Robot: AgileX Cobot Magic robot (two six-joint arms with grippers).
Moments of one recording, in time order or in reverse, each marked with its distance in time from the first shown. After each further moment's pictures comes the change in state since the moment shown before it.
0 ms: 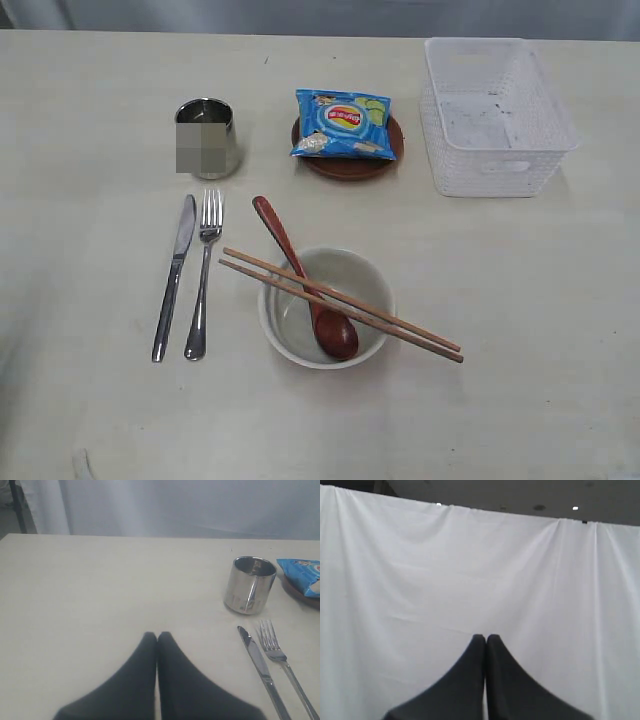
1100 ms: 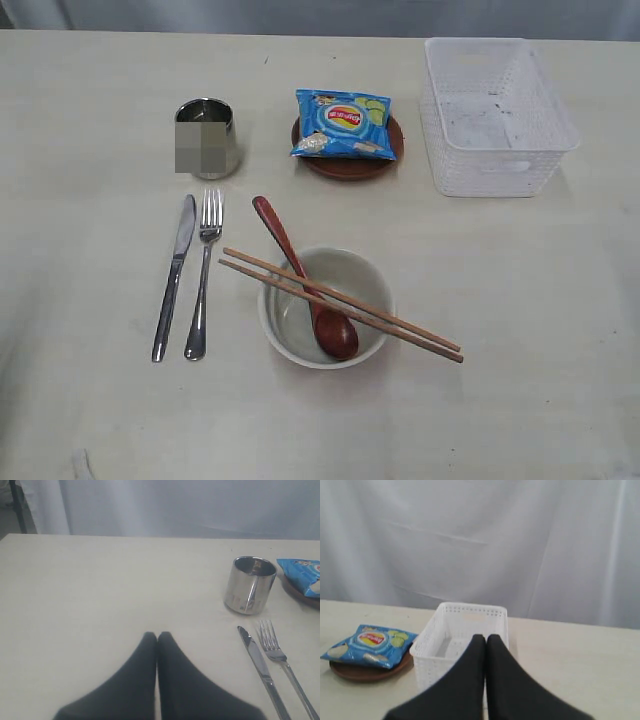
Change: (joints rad) left arm 0.000 0.000 0.000 0.000 0.000 0.000; right arm 0.000 -0.132 0.328 0.000 0.295 0.003
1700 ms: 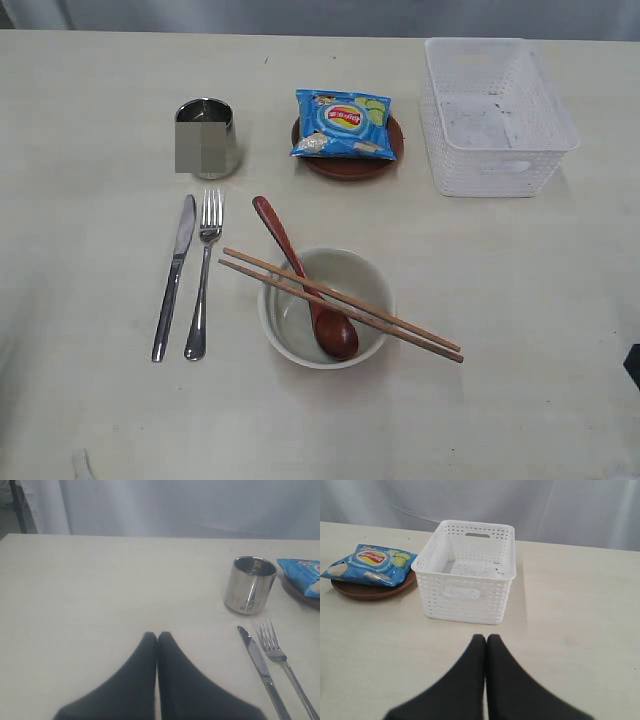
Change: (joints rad) left arm 0.000 0.000 0.000 0.000 0.000 0.000; right arm 0.000 -0.001 0.006 0.000 0.262 0.000
